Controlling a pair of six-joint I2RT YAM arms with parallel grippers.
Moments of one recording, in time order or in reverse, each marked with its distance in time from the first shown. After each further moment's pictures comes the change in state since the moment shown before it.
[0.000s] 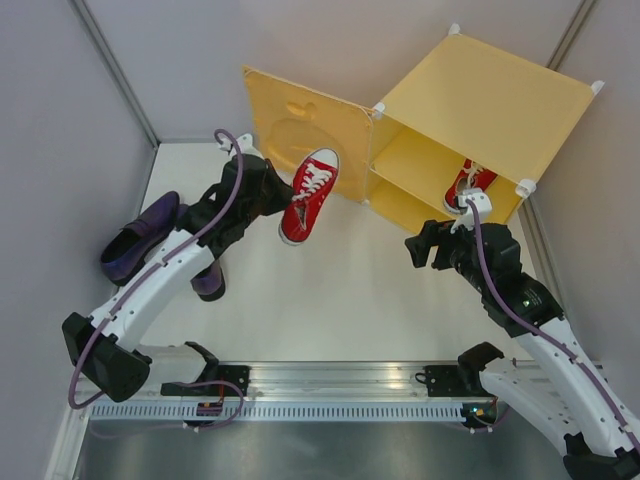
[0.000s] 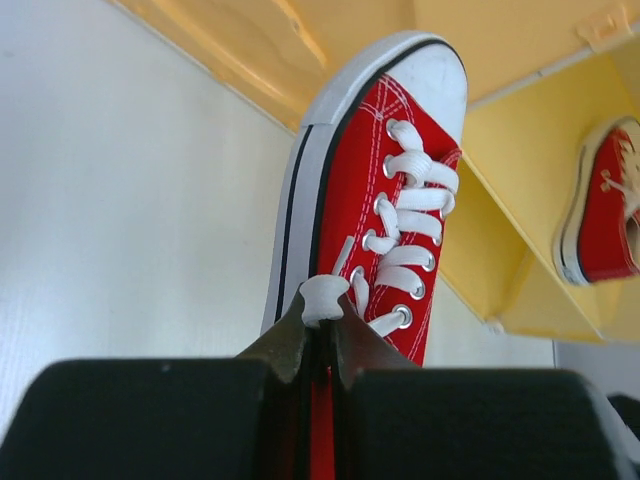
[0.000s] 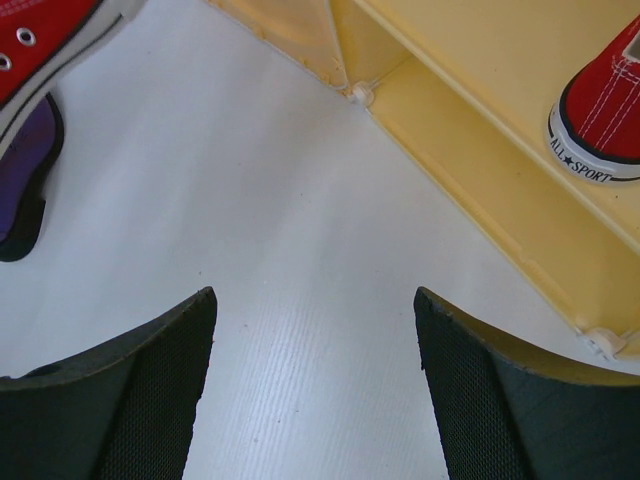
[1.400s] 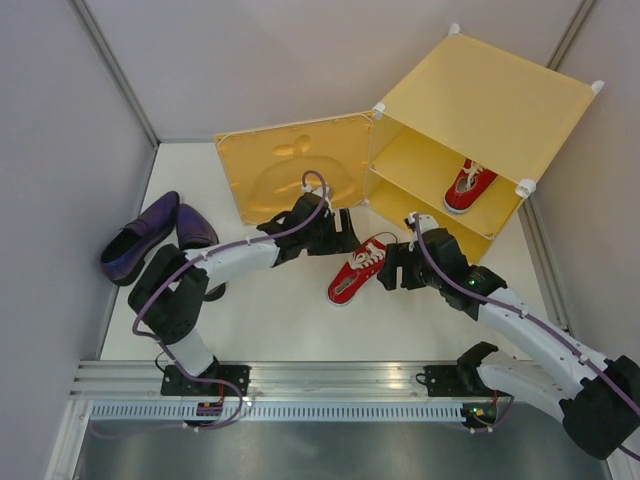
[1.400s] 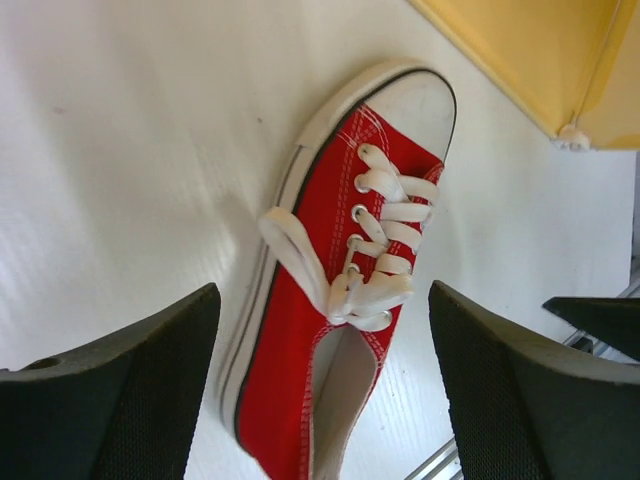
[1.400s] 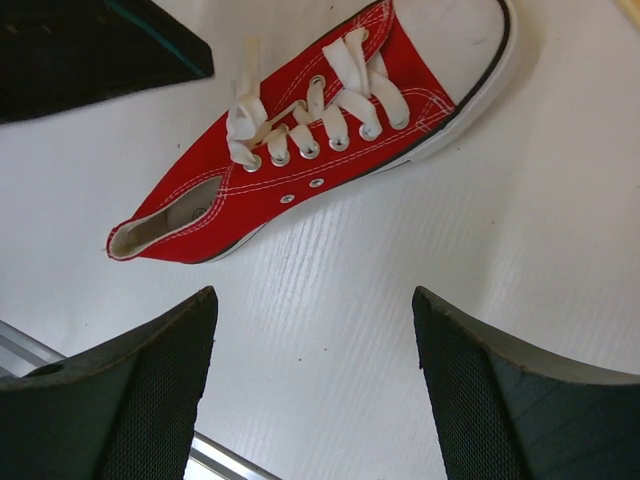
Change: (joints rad) left arm -0.168 0.423 -0.231 0.419 0.359 0.025; right arm 0.088 0.251 -0.200 0.108 -0.110 0.109
